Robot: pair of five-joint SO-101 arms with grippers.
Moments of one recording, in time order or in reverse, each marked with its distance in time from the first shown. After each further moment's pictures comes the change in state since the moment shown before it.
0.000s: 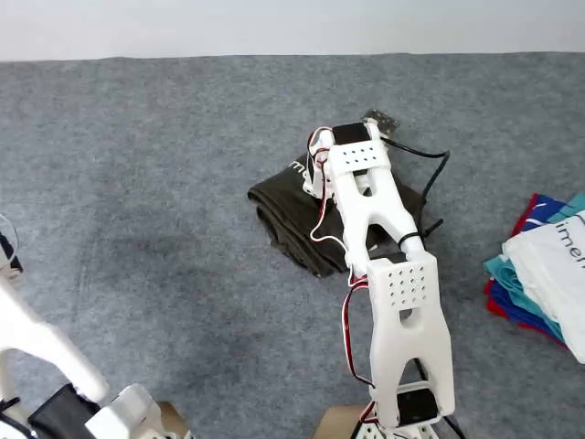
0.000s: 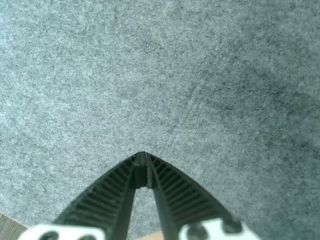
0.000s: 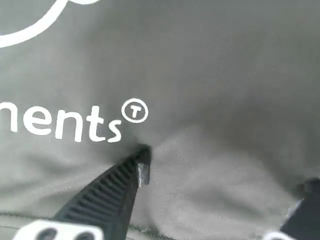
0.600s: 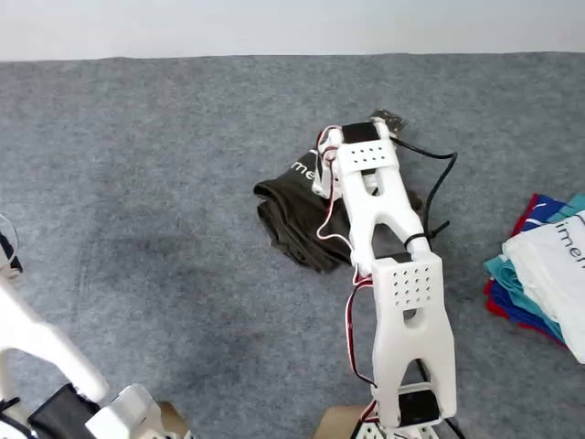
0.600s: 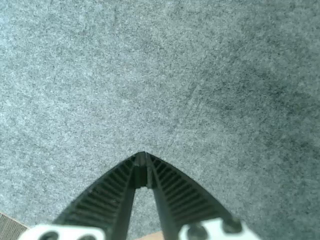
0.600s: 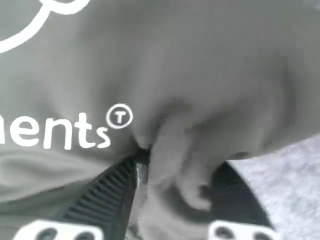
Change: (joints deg) left arm 0.0 0.0 0.0 0.0 0.0; right arm 2.5 1.5 -1.8 1.1 3.9
